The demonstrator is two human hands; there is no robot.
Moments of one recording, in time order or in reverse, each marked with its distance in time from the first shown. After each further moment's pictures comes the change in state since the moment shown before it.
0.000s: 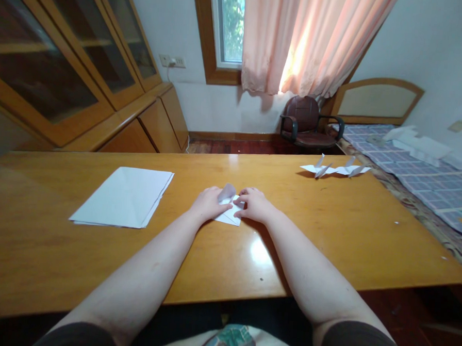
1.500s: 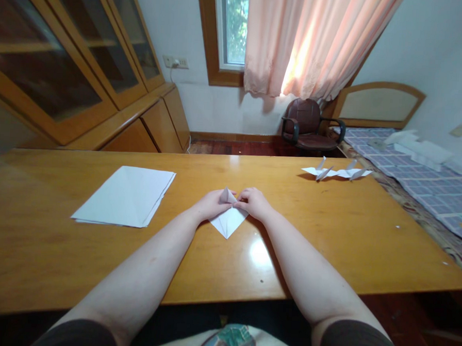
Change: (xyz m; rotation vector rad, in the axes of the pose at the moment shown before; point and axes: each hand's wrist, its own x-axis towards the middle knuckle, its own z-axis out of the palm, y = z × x) left_hand 0.008 -0.012 0.015 -0.572 -0.084 0.192; right_hand 0.016 0.010 0.013 0.202 0.159 -0.040
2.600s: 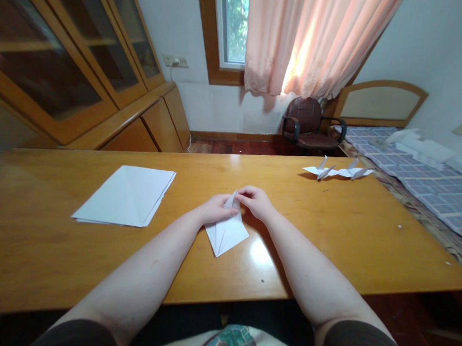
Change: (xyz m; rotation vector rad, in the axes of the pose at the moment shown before) left_hand -0.008 0.019 0.006 -0.171 -0.151 -0.041; right_hand -0.006 -0.027 -0.005 0.626 0.179 0.159
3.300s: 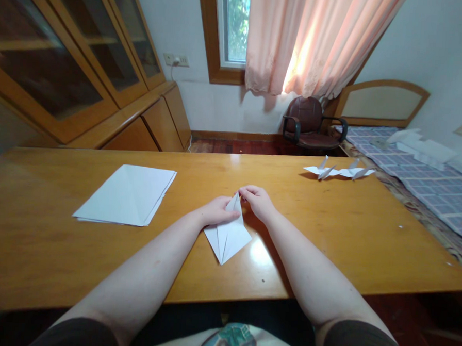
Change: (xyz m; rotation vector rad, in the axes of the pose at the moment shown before) left_hand -0.003 0.008 0.004 0.061 -0.031 -0.022; right_hand 0.000 -0.012 0.002 0.165 0.051 0.154
